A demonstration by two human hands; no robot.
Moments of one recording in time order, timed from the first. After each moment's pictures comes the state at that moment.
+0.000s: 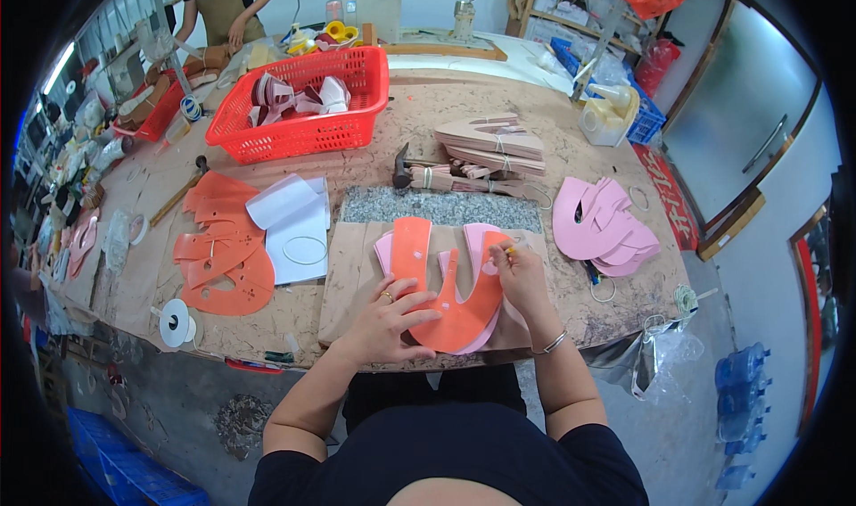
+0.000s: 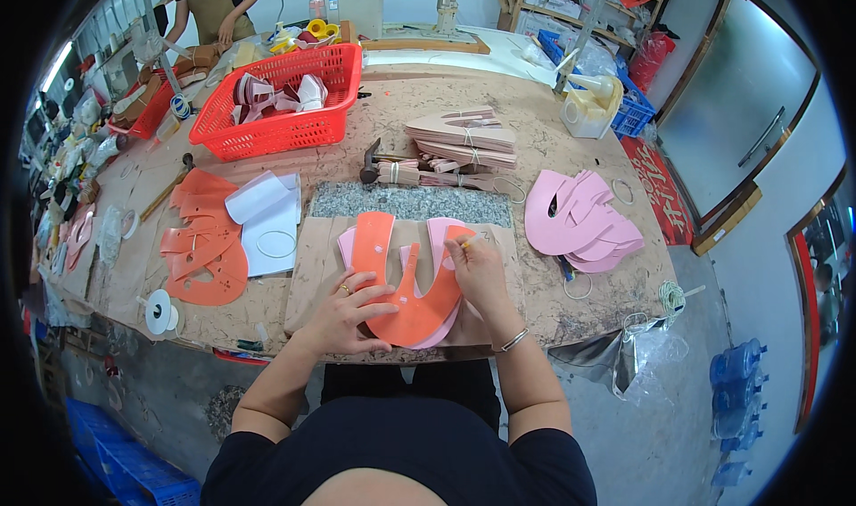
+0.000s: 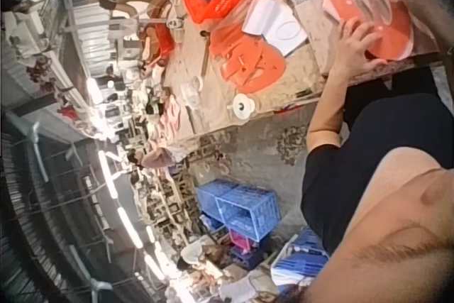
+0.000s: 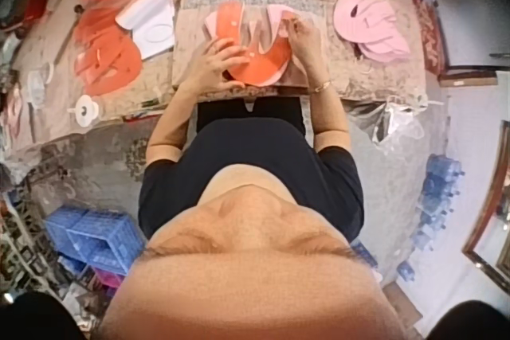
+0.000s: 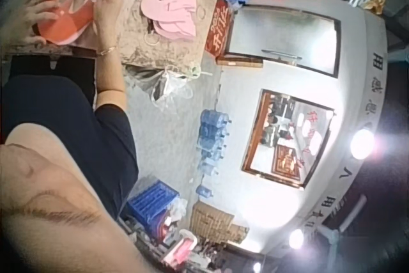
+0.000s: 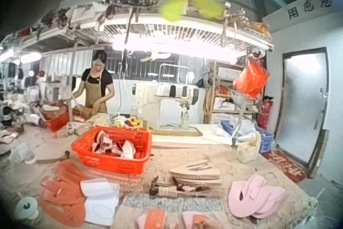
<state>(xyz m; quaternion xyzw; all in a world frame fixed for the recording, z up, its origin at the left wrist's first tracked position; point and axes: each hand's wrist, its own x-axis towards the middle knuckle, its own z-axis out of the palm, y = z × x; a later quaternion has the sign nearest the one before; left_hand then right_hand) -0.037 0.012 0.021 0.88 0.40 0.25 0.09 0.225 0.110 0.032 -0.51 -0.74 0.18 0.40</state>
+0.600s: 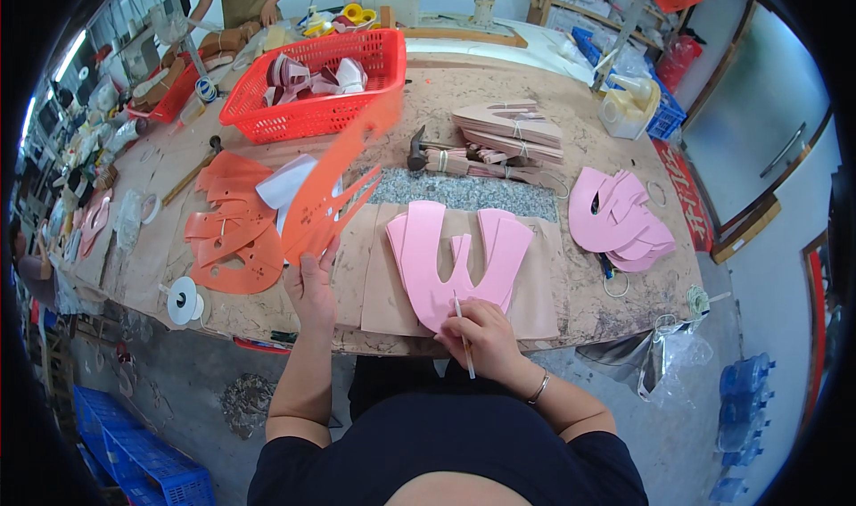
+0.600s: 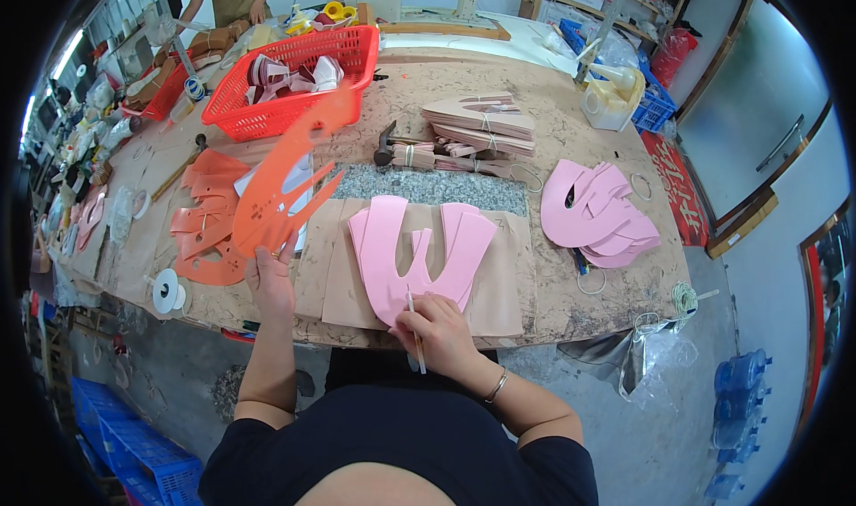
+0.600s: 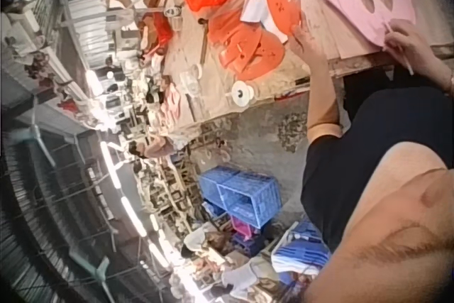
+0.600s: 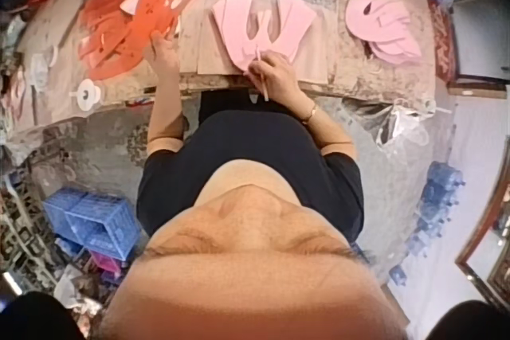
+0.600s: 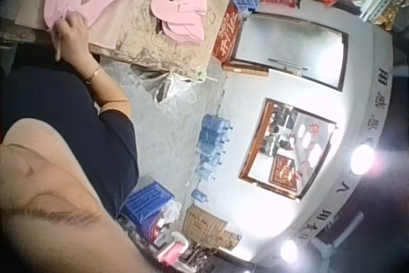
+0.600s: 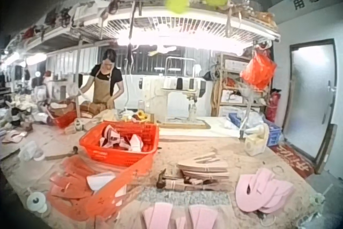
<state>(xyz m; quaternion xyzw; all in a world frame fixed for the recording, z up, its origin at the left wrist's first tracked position) -0.088 0.011 0.017 0.43 0.32 0.80 0.28 0.188 0.006 0.030 -0.29 -0.87 0.14 0.37</state>
